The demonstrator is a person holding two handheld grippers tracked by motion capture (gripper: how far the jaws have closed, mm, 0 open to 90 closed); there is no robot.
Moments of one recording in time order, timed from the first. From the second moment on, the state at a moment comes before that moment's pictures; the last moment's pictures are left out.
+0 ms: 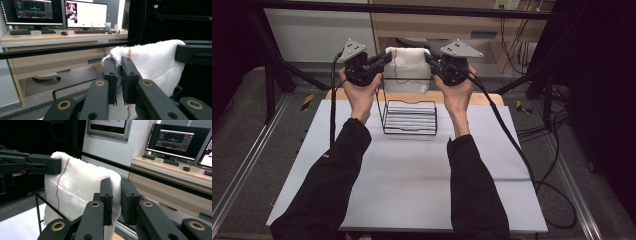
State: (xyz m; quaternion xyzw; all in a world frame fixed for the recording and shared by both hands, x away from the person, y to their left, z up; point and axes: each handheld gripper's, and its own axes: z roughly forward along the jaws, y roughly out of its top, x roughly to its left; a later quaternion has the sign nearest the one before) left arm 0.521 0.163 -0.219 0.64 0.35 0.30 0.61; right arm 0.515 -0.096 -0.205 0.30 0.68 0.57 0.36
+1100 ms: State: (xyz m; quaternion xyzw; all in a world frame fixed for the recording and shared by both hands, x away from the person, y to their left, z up) left arm 0.493 0.172 -0.233 0.68 0.34 0.28 0.59; right arm 0.481 -0.097 -0.222 0.27 0.71 0.55 0.35
